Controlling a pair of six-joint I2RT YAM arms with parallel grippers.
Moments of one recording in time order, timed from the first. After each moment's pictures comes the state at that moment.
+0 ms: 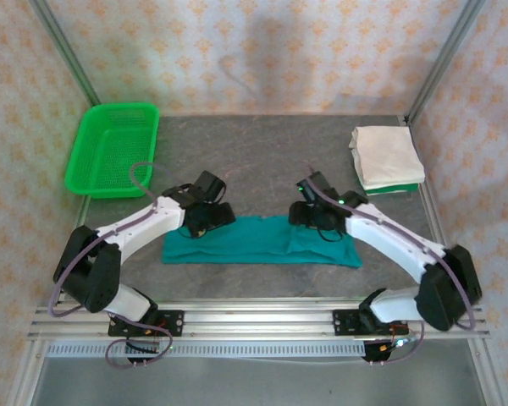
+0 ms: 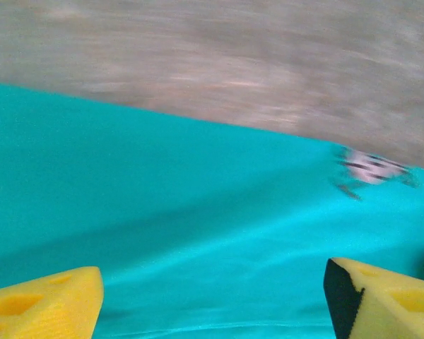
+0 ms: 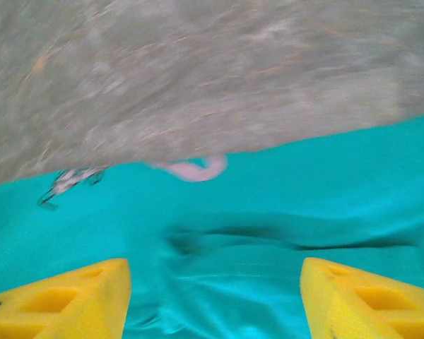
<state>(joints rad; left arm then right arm) -0.60 1.55 1.05 -0.63 0.05 -0.89 0.49 1.19 0.85 -0.70 0.08 0.74</state>
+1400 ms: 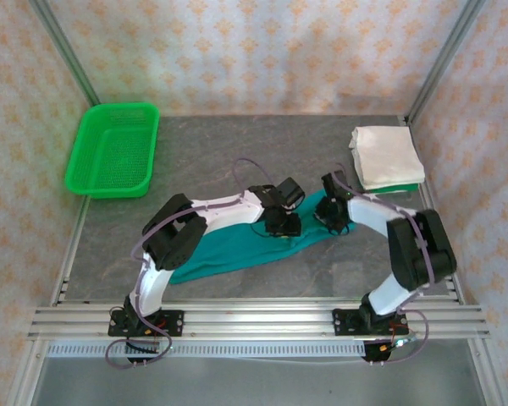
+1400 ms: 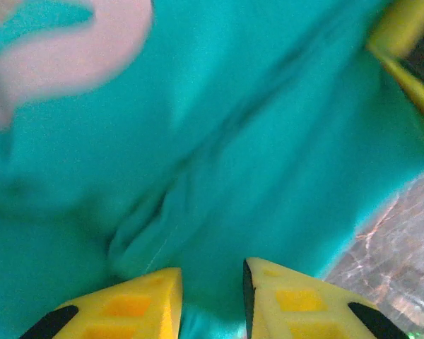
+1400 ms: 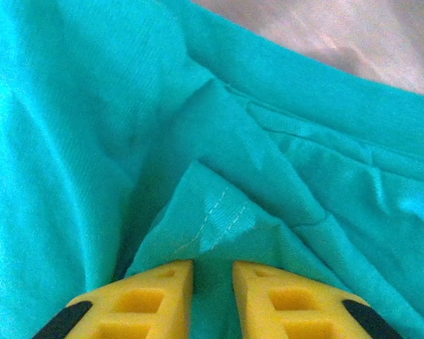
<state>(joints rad) -0.82 2.02 1.49 -0.60 0.21 -0.80 0.28 1.72 0.97 -0.46 -0.02 0.87</state>
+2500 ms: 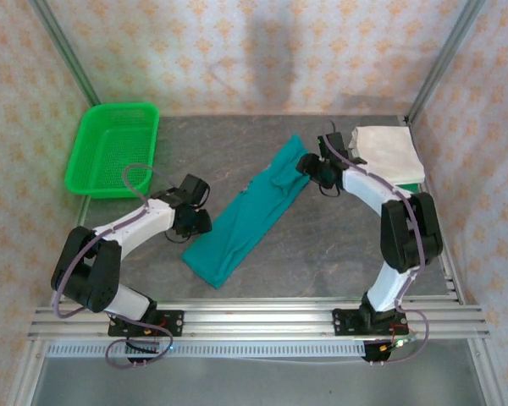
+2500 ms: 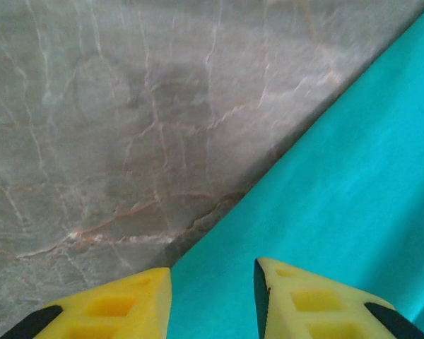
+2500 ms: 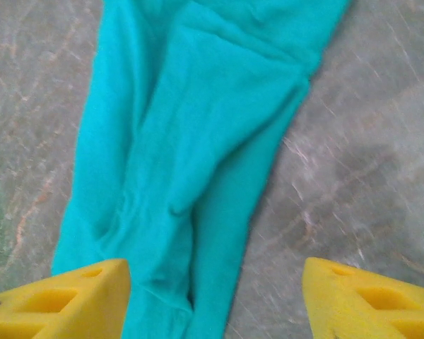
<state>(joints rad) -0.37 1.47 0.84 -0.69 0.02 -0.61 0.28 1.70 1.12 -0.33 -0.09 0.77</state>
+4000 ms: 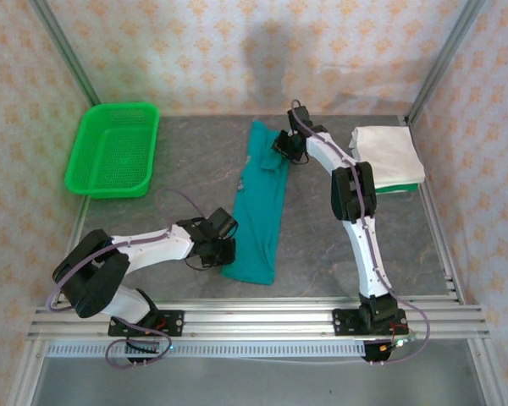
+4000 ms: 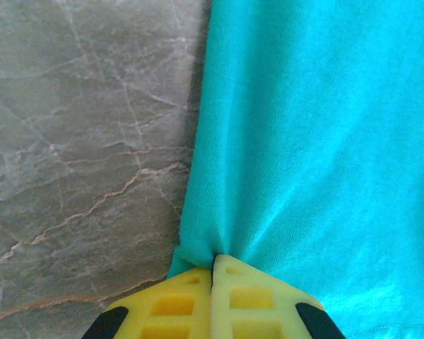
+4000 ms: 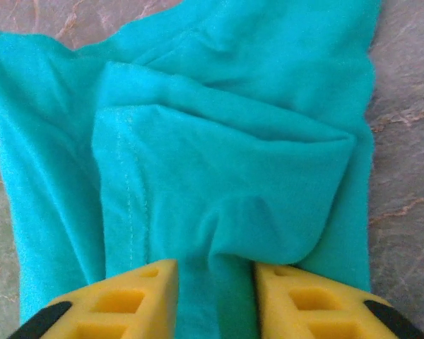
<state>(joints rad) -0.71 1.46 0.69 -0.48 0.14 -0.90 0.30 2.55 2.23 -0.64 -0.24 0.69</state>
